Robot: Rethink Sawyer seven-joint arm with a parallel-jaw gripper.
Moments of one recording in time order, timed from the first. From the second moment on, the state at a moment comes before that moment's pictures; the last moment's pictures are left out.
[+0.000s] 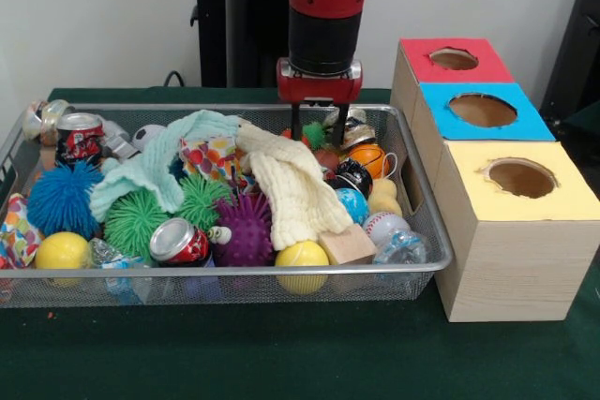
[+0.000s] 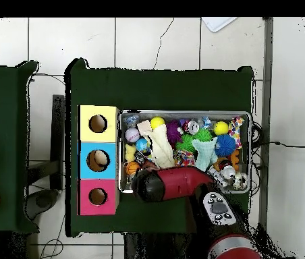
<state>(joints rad) -0.35 -0.59 0.14 1.86 -0.43 0.33 1.87</state>
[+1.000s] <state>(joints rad) -0.39 -0.55 0.17 1.80 -0.53 0.33 1.87</state>
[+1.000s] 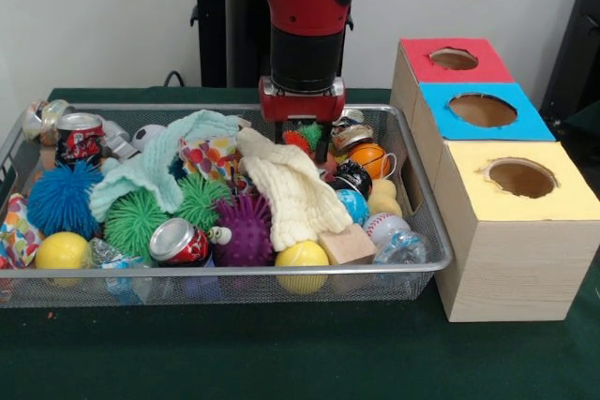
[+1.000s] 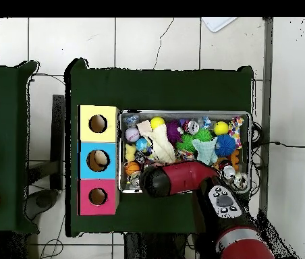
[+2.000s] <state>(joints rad) -0.37 -0.57 0.17 1.77 -0.54 0.32 1.87</state>
